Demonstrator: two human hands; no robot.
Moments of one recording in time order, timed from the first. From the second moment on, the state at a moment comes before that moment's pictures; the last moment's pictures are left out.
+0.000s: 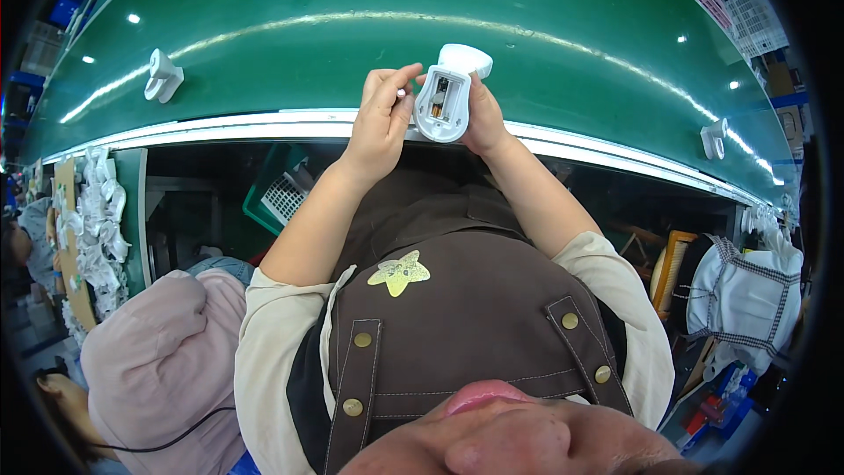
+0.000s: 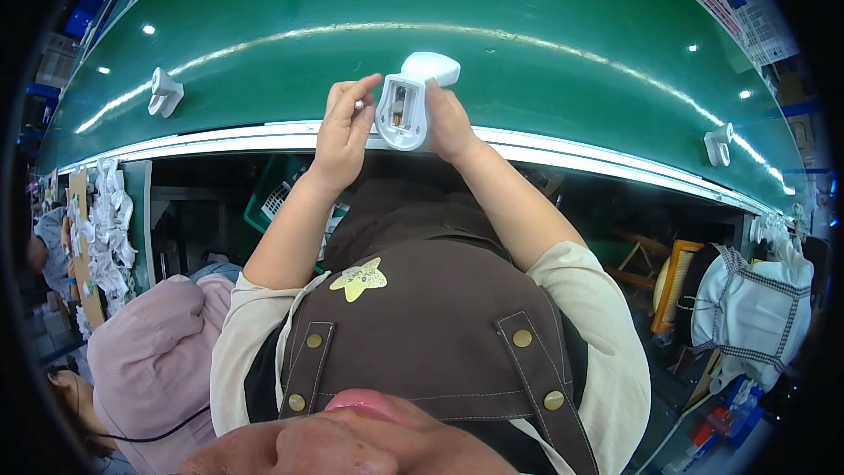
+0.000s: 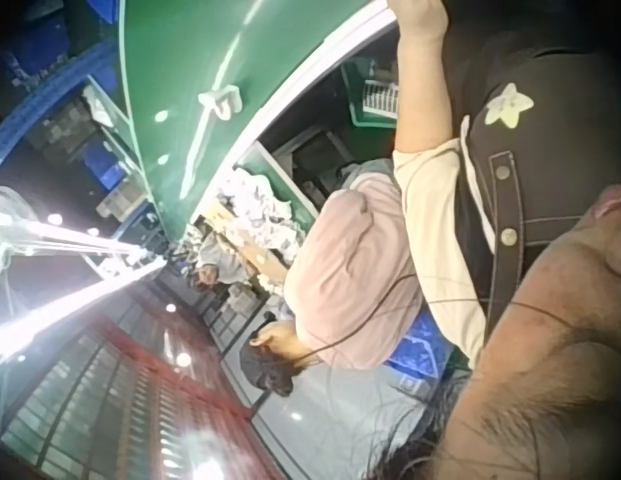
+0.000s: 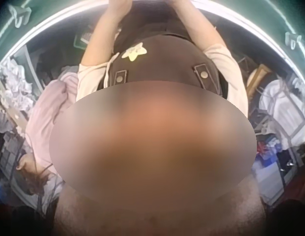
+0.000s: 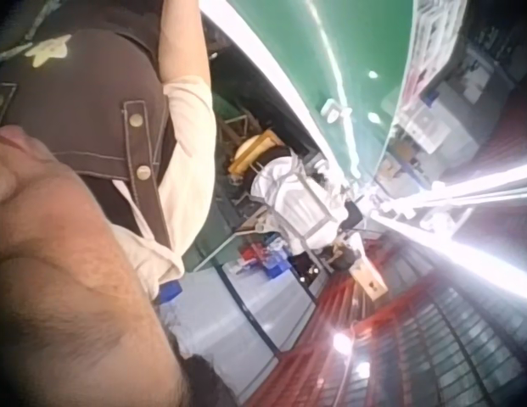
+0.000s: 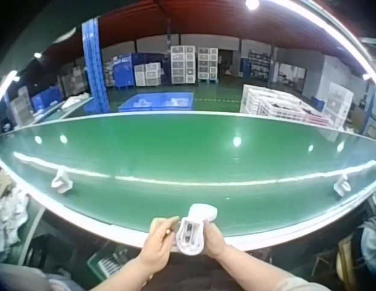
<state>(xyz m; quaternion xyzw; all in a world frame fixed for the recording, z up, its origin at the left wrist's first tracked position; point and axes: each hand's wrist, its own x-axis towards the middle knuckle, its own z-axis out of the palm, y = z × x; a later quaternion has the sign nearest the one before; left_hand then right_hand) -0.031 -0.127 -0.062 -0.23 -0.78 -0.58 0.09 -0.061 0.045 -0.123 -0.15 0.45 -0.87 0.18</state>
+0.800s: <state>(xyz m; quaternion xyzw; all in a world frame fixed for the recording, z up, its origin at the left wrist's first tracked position) -0.024 -0.119 -0.043 -0.29 -0.82 -0.39 0.28 -0.052 0.037 -0.117 -0.14 0.50 -0.85 0.14</state>
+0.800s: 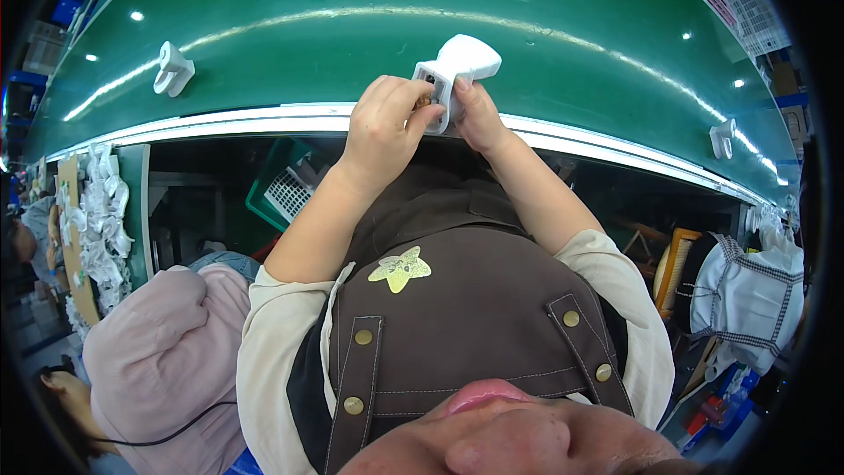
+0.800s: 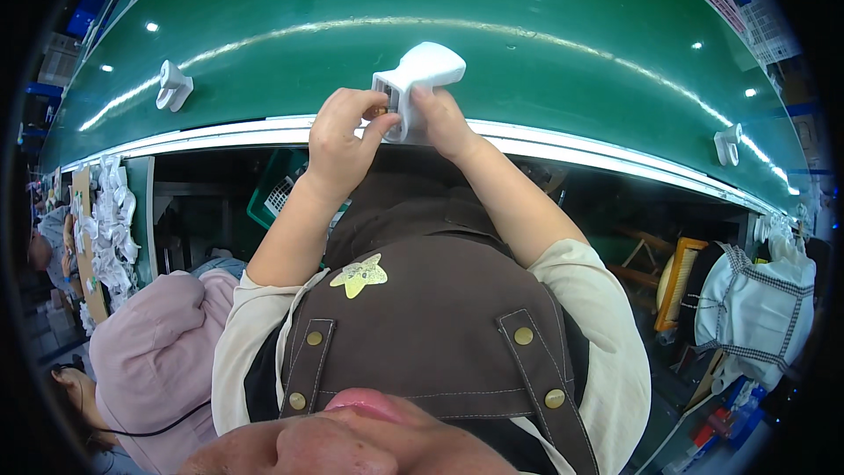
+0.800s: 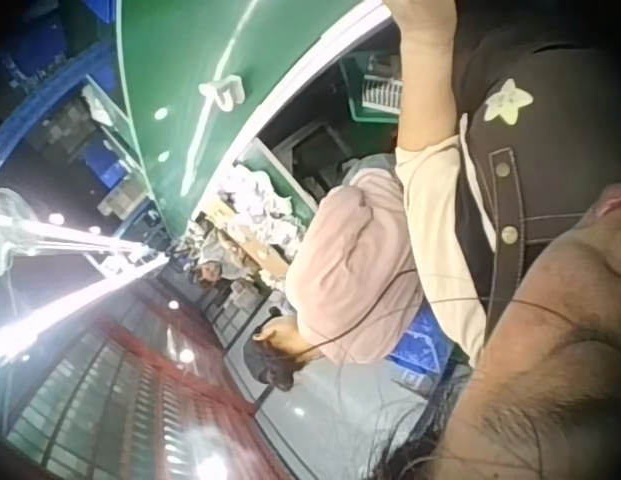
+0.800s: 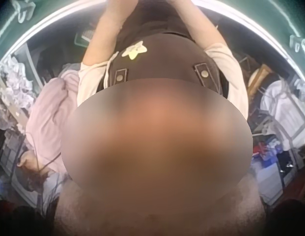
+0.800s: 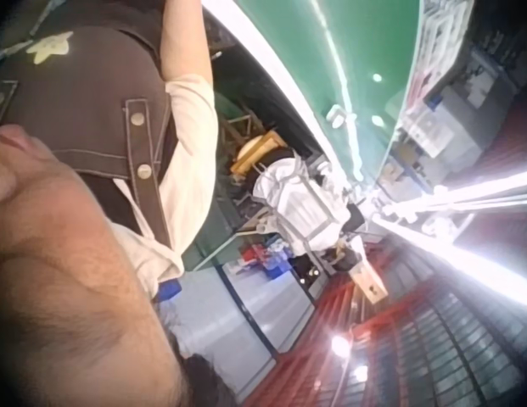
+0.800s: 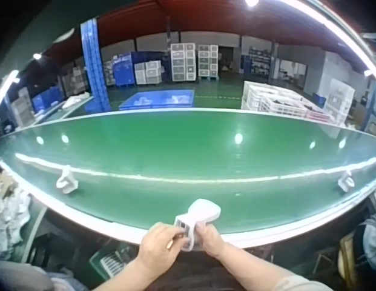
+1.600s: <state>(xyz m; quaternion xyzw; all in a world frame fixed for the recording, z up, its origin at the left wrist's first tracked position) -0.025 -0.104 -0.076 -0.30 -0.83 -0.33 0.34 -0.058 0.037 -0.123 -0.12 0.46 -0.87 0.14</state>
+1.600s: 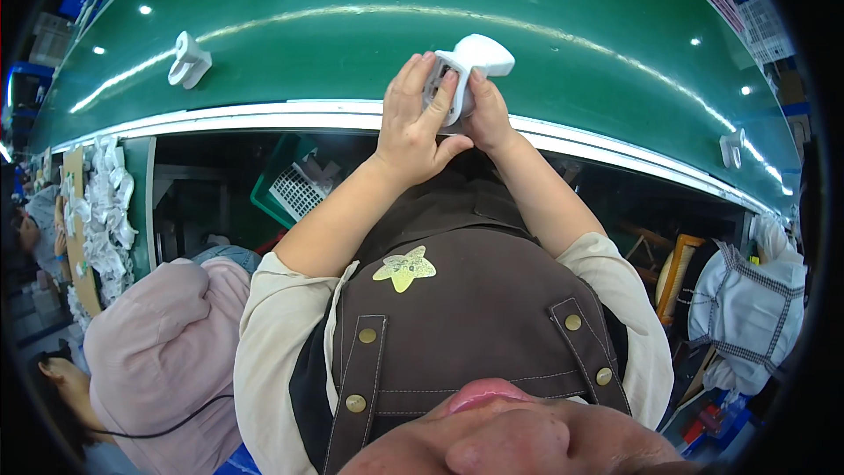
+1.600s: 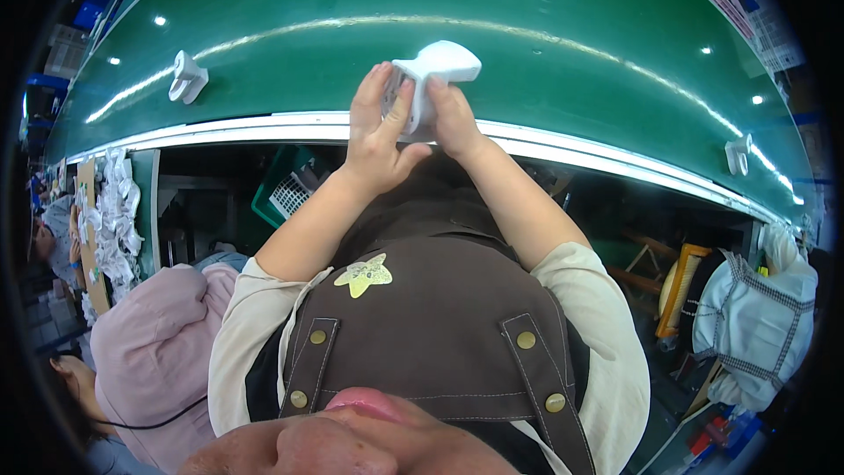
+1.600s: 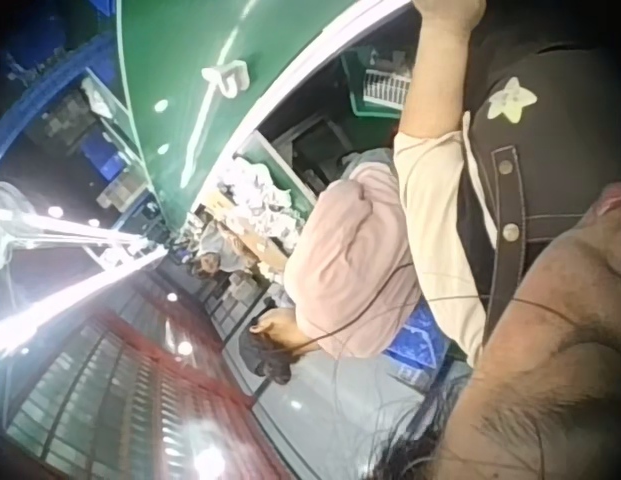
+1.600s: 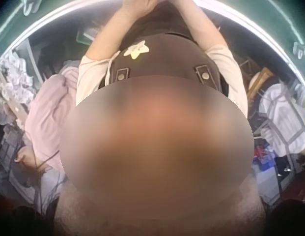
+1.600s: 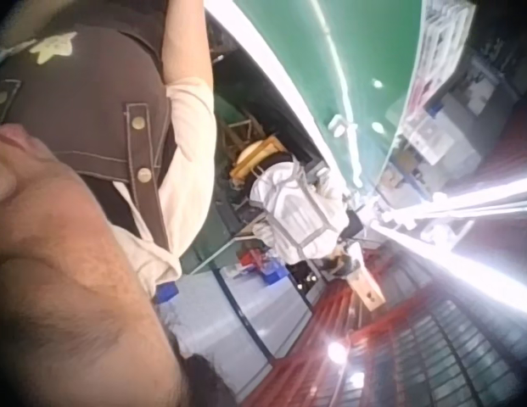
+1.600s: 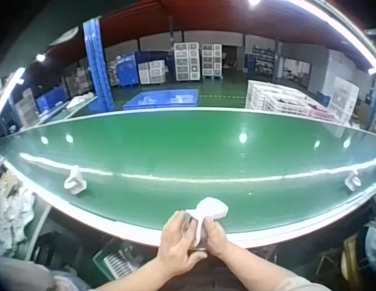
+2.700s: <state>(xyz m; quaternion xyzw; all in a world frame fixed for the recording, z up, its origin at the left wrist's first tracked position) -0.064 -0.146 -0.094 -0.21 -0.85 -0.37 0.32 -0.059 0.047 -0.088 -0.03 0.43 -0.90 -0.04</state>
